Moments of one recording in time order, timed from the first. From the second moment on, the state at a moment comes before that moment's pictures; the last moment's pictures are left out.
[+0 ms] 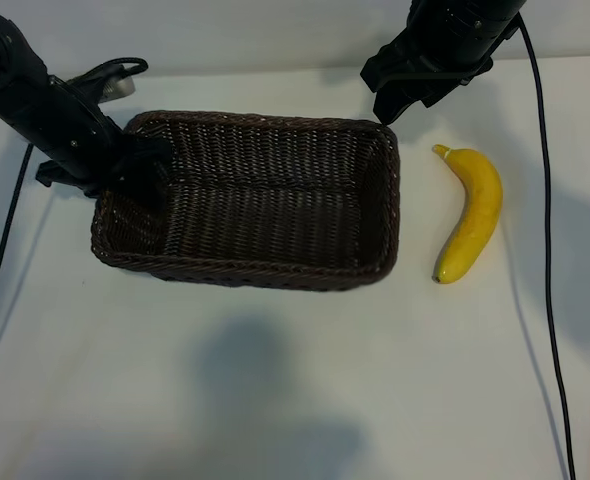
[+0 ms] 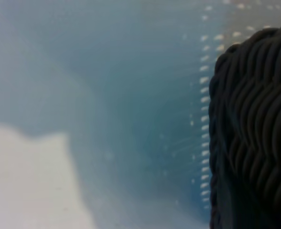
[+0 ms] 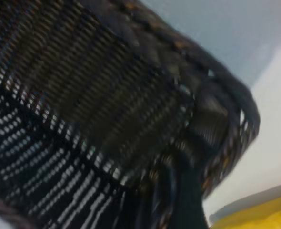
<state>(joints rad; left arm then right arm) -0.04 2.06 -1.40 -0.45 0.89 0.29 0.38 2.00 -1.85 0.29 1.21 -0.25</state>
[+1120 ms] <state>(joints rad) -0.04 2.06 -1.40 -0.44 0.79 0.19 0.38 2.00 -1.85 0.25 1.22 -0.25</state>
